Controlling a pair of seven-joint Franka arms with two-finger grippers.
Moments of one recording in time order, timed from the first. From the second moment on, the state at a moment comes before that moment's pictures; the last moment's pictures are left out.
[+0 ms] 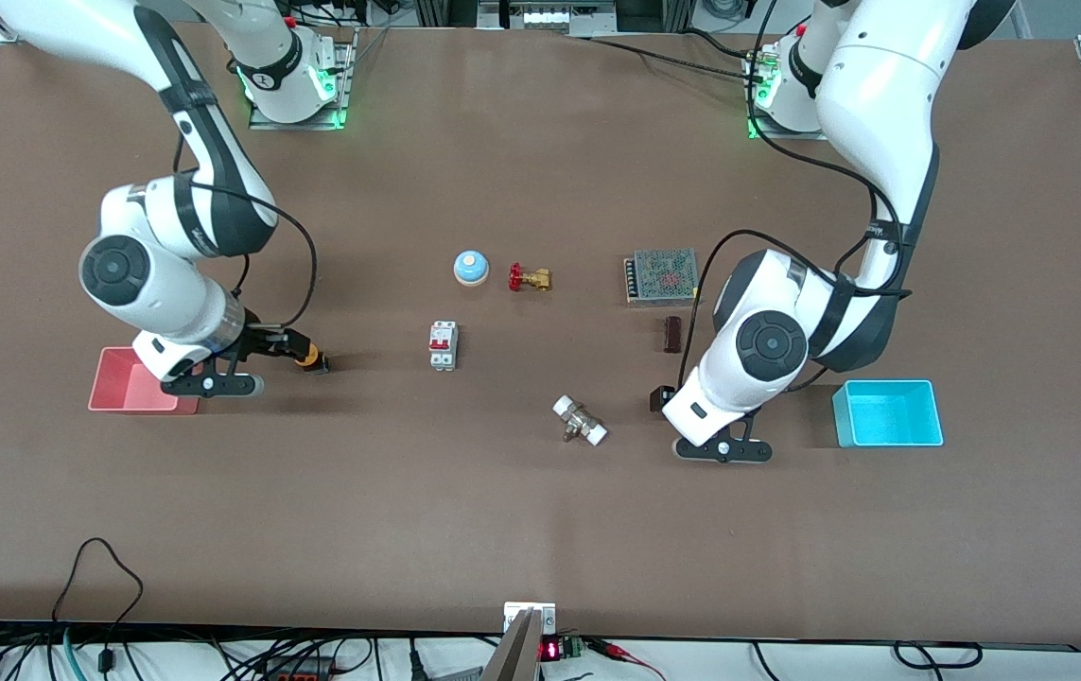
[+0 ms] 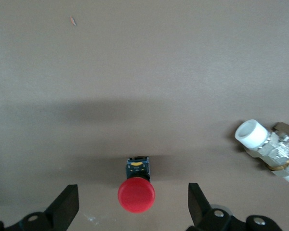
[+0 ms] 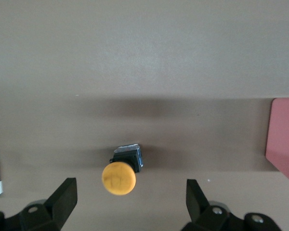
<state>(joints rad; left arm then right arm) -0.33 0.75 -0.08 -1.36 0.04 2.09 -0.38 0.02 0.40 0.18 -1.90 -0.09 2.26 0.23</state>
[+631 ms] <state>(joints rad) -0.33 0.78 -0.07 -1.52 0.04 2.32 -0.41 0.03 0.48 0.19 -1.90 -0.14 2.33 0.23</state>
